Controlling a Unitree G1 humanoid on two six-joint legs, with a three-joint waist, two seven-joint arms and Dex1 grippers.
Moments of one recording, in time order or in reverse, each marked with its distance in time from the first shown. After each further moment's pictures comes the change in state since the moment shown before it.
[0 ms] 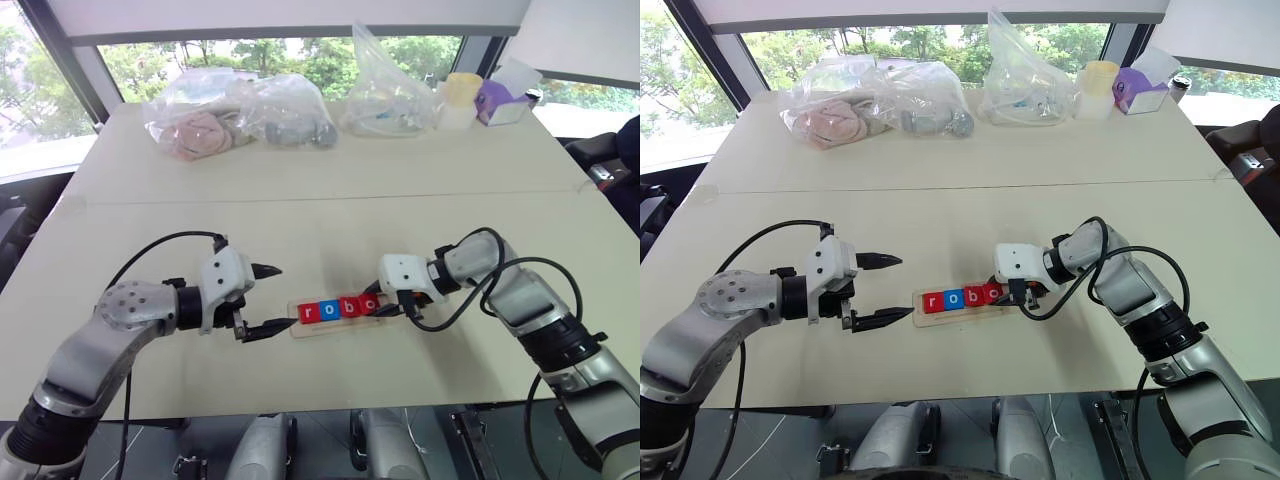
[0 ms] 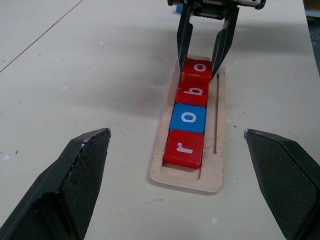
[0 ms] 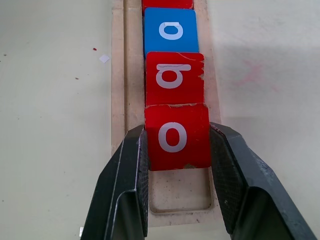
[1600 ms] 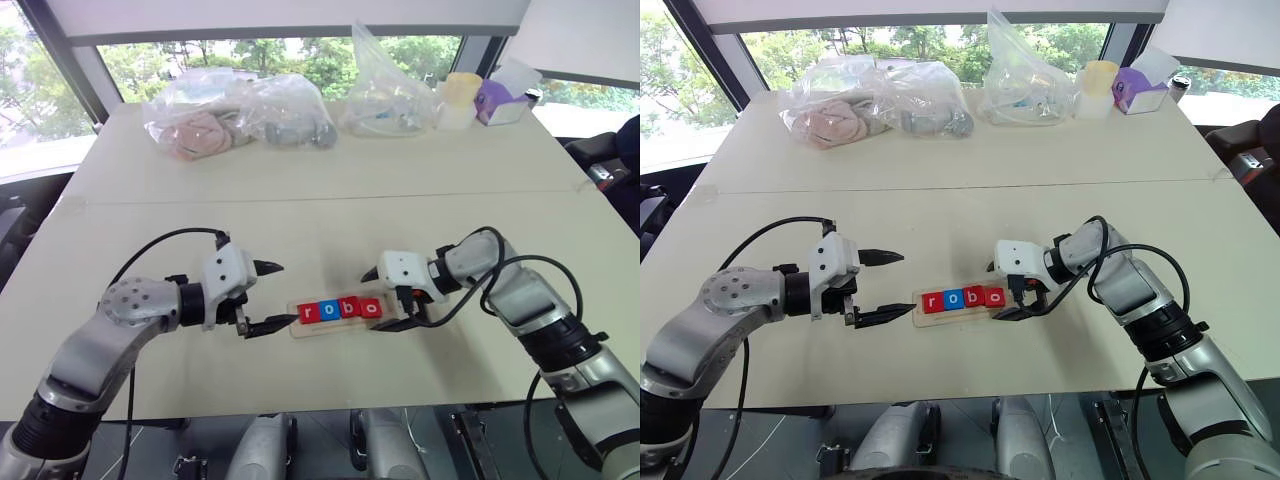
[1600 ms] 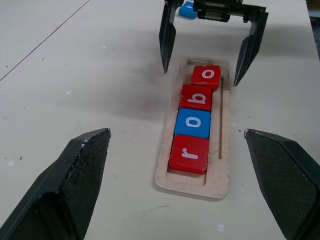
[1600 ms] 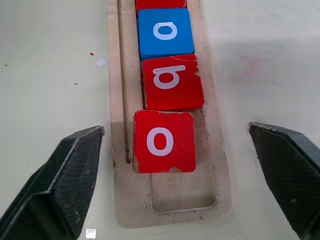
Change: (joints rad) left arm -0.022 -0.008 -0.012 0.015 0.008 -0.002 0.007; right arm -0.002 0.000 -0.005 -0.019 0.018 0.084 -0.001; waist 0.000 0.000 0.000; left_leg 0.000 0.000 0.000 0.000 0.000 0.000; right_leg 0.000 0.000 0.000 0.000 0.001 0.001
